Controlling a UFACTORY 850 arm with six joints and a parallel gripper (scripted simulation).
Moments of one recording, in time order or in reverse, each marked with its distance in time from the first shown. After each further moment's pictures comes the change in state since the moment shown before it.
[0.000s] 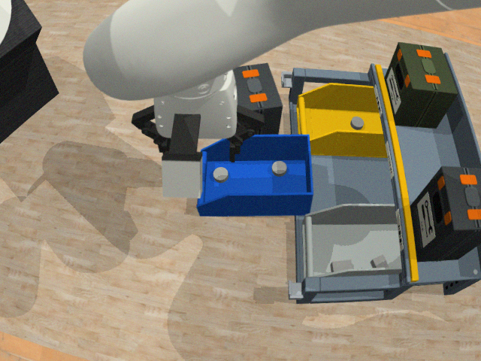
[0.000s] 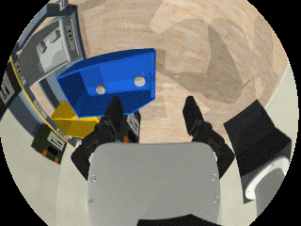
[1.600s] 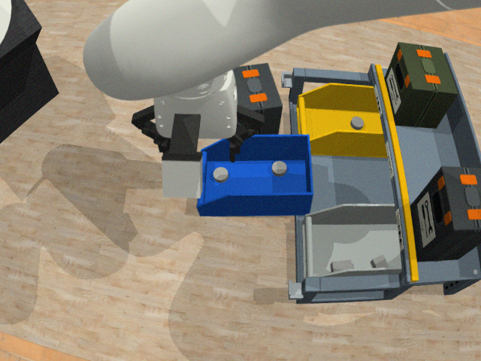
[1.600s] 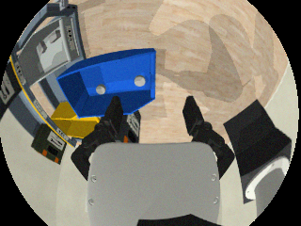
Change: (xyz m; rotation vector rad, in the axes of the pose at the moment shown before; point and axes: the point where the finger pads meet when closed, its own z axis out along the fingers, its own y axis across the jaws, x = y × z) arm 0.000 0.000 0.000 0.000 0.000 0.000
